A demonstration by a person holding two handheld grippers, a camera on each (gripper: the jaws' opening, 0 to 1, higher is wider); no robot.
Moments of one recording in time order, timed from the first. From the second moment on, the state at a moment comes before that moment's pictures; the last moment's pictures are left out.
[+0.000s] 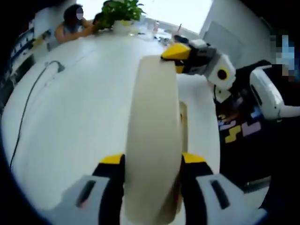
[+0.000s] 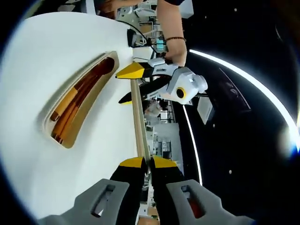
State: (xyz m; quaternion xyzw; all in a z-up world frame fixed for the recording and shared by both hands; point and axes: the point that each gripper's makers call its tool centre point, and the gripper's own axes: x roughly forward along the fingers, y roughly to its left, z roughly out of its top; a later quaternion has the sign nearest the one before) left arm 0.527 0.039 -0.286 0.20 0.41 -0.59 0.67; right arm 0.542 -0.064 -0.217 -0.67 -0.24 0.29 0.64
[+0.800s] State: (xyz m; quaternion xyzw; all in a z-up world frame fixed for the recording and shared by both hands) left arm 0.485 0.040 -0.300 0.24 0.43 -0.63 0.60; right arm 0.493 -0.063 -0.255 -0.46 -0.19 0.53 0.69
